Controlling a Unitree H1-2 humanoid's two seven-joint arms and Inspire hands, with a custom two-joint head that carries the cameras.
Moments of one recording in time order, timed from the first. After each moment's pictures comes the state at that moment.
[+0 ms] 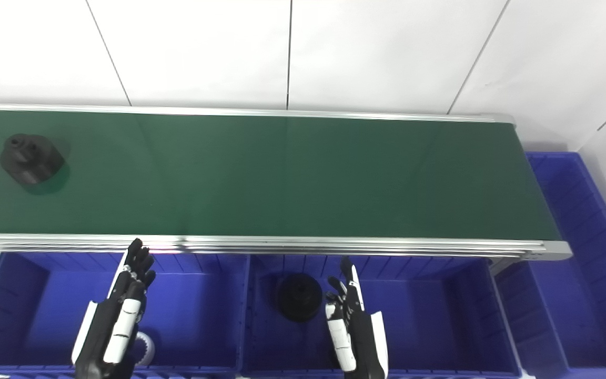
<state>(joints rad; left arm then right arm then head) 0.51 0.00 -0.18 -0.26 -0.02 -0.15 -0.08 0.57 0.08 0.22 -0.14 -0.18 -0.26 -0.14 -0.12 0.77</state>
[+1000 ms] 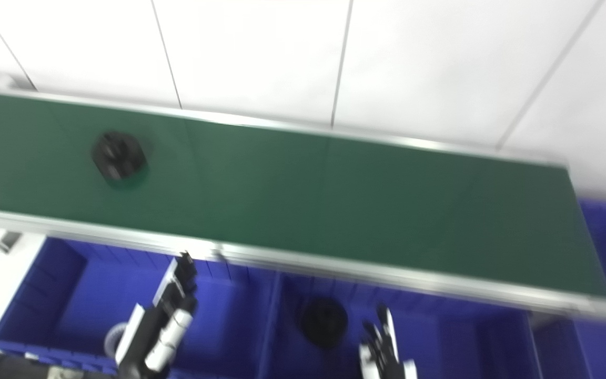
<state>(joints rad) 0.49 -0.04 -0.20 -0.12 0.01 -0.24 -0.07 0.56 0.02 0.18 -0.02 -0.14 -0.34 -0.13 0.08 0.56</state>
